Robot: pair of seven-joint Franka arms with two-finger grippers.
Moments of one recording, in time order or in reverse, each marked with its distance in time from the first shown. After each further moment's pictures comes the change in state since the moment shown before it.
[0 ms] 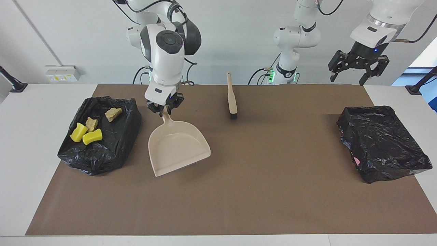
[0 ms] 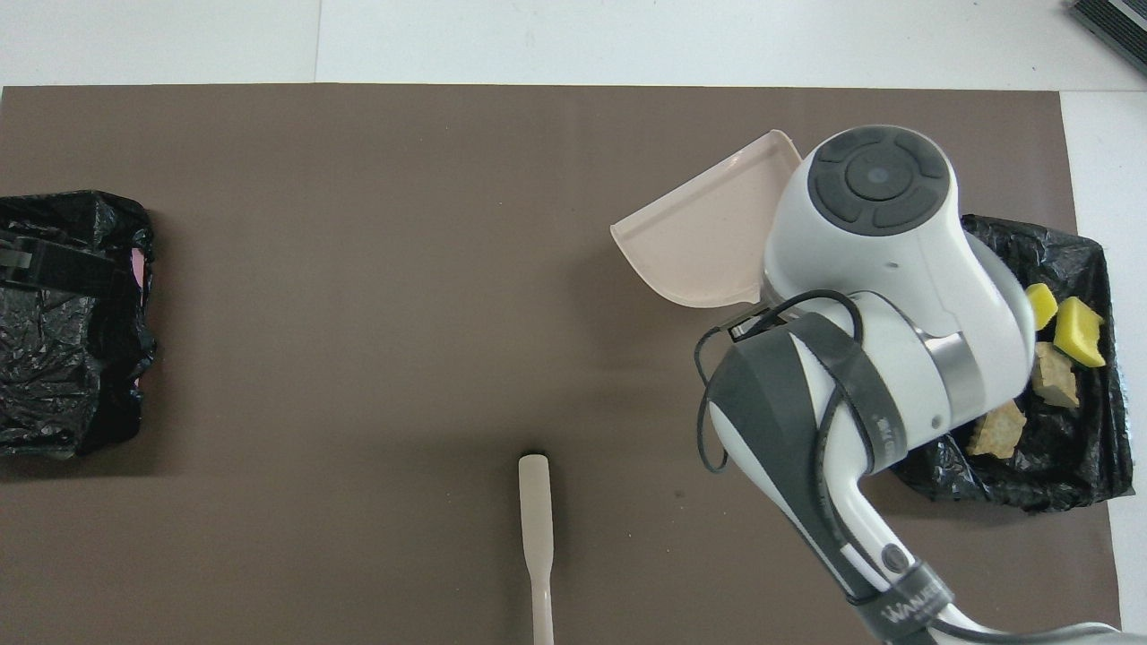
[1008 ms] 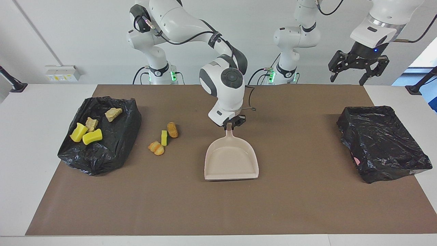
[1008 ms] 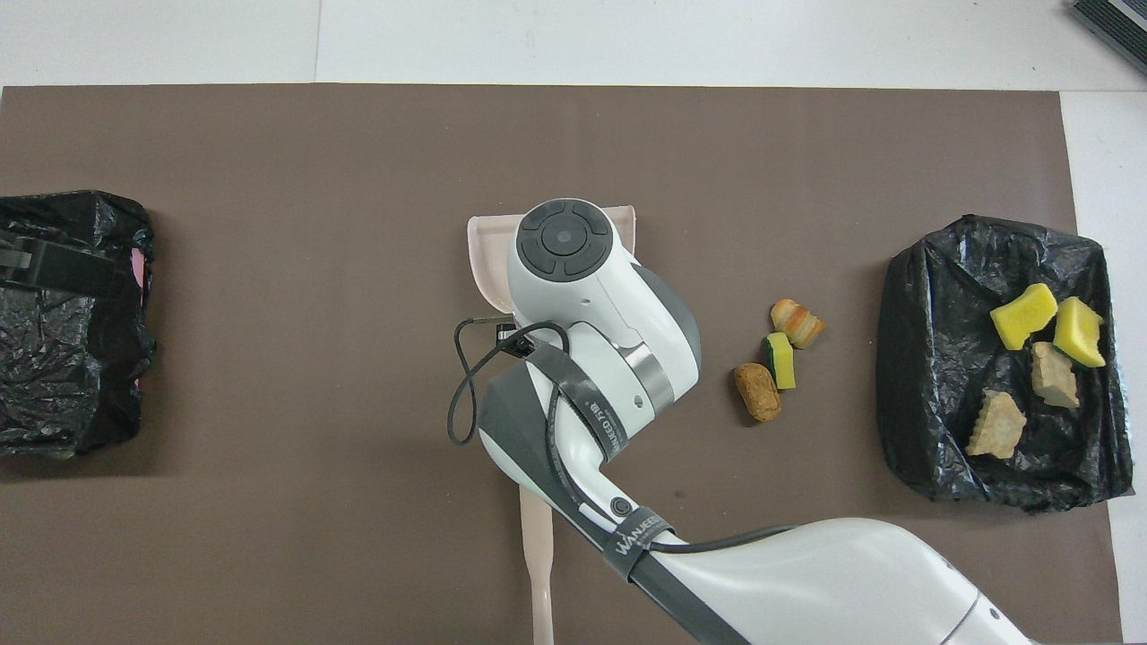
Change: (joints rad) left arm 0.000 0.000 0.000 0.000 0.000 -0.001 0.000; right arm 0.264 0.331 -0.001 0.194 0.159 0.192 0.593
